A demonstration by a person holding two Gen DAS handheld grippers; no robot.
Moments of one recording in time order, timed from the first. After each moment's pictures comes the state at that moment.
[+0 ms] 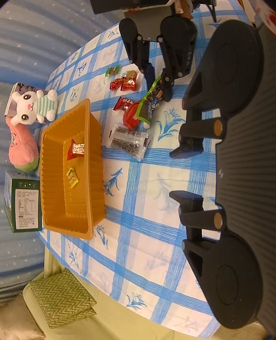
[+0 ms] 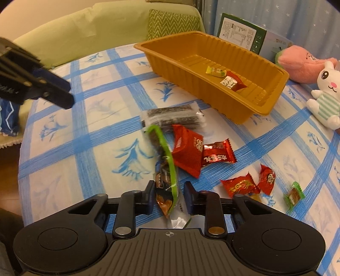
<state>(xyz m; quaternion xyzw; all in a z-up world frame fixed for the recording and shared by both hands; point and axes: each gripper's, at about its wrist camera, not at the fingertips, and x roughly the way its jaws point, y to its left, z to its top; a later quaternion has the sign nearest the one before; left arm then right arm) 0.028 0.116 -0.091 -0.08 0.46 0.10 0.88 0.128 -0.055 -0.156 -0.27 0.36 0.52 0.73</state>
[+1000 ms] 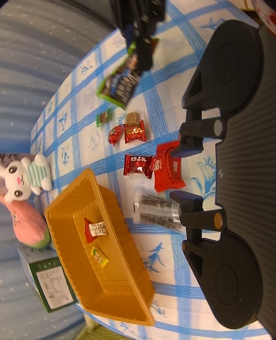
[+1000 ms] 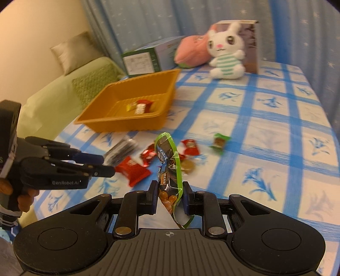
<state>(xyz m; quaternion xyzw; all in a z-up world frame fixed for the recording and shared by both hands) 0.110 0.042 -0.124 0.03 0.45 -0.04 0.89 0.140 -0.179 -0.103 0.00 0.41 0.37 0.84</state>
